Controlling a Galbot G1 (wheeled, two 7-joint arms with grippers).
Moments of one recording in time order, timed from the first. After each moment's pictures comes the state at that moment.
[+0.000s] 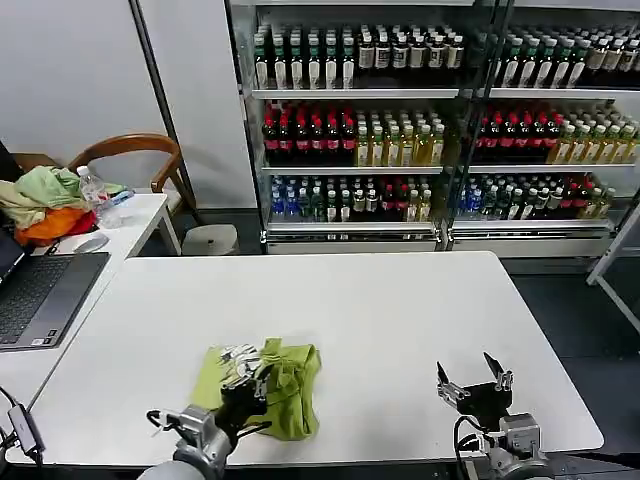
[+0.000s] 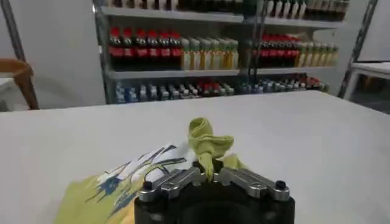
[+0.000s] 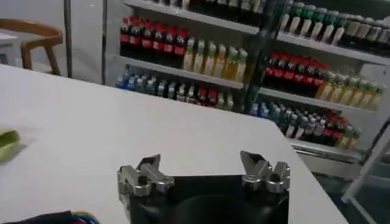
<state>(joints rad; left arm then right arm) 1.41 -1.14 -0.26 -2.10 -0.39 0.42 -0.10 -1.60 1.07 0.50 2.27 0.29 -0.47 0.26</state>
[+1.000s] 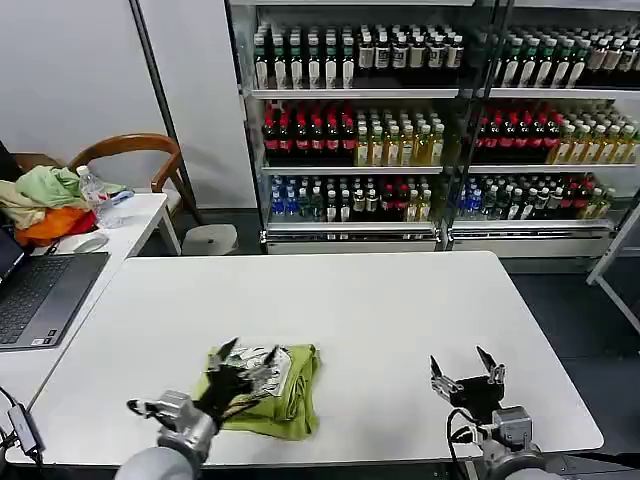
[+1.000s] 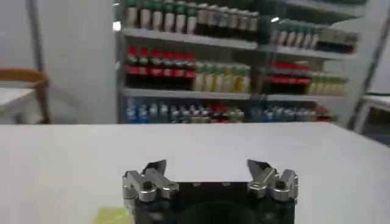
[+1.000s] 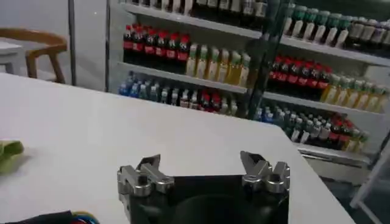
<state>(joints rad) 1.42 -1.05 -0.36 -2.10 -0.55 0.36 -0.16 -1.55 1.08 0.48 2.25 0.29 -0.47 0.25</state>
